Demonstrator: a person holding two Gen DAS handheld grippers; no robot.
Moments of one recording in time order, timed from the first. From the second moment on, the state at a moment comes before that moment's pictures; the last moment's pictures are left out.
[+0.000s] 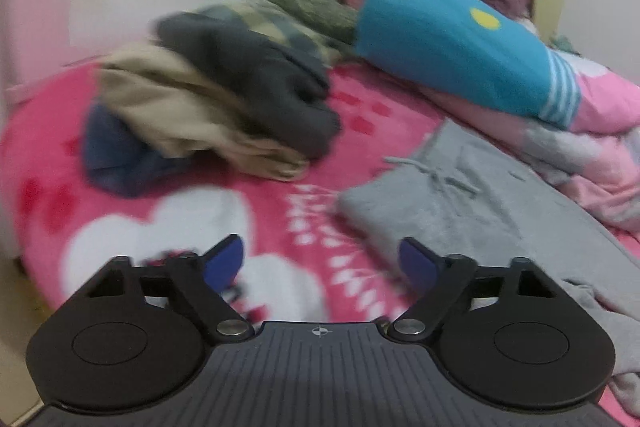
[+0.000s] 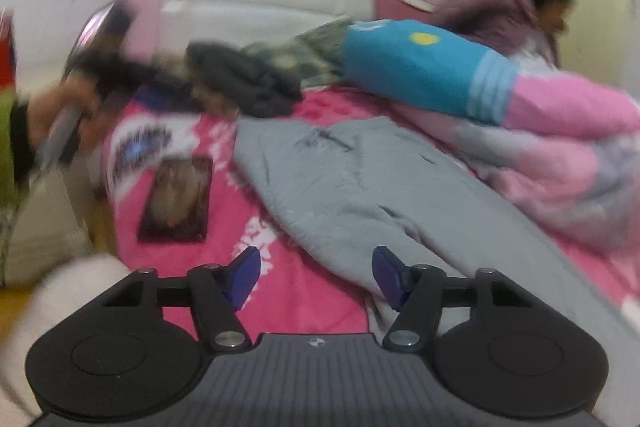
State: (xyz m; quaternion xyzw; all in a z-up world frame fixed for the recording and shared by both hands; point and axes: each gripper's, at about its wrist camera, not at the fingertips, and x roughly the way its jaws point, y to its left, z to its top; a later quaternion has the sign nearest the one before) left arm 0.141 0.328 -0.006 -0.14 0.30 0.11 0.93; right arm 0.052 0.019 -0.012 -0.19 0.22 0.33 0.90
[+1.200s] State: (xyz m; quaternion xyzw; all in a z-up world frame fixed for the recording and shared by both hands) left arm 0.221 0.323 -0.012 -0.14 0.39 0.04 0.91; right arm 0.119 0.054 -0.055 -0.20 0.21 0.39 0.87
